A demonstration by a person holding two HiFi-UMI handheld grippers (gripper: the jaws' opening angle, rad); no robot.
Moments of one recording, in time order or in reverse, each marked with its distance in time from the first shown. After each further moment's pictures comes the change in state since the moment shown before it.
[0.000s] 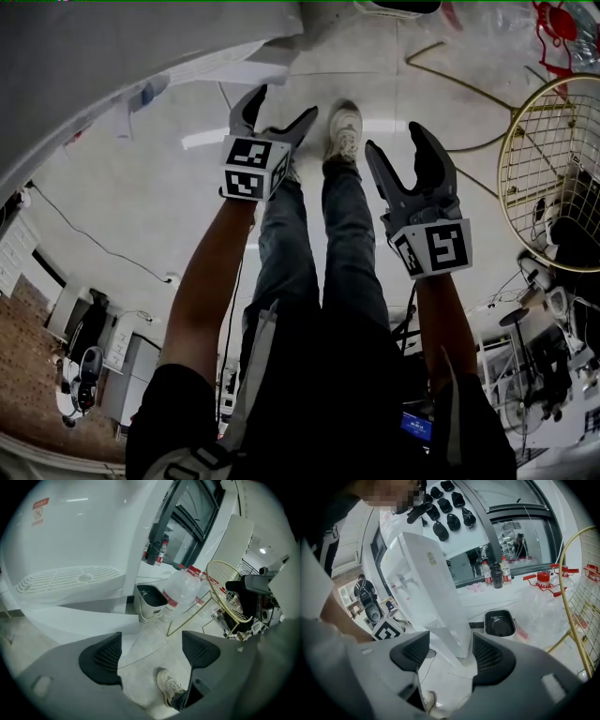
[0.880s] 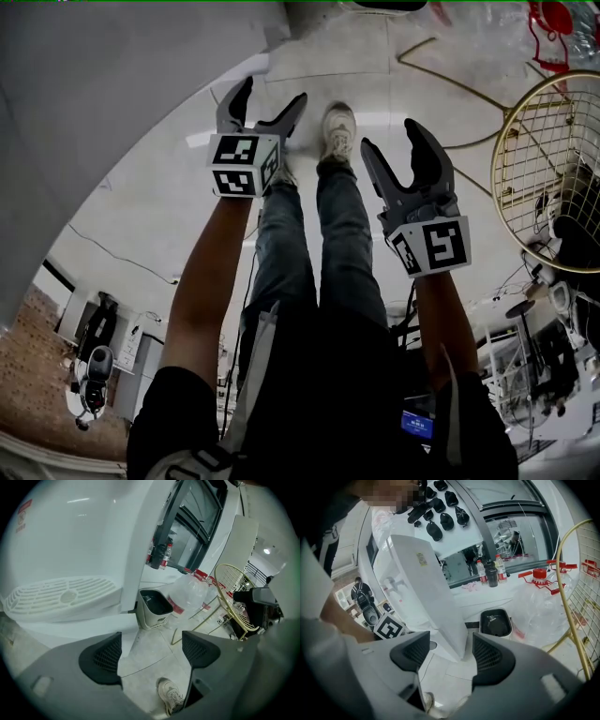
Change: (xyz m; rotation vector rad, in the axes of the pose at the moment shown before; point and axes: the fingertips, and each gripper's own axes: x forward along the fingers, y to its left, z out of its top) left arm 0.028 0.008 0.038 -0.021 -0.042 0.050; right arm 0.008 -0.035 0.004 0.036 0.002 -0.013
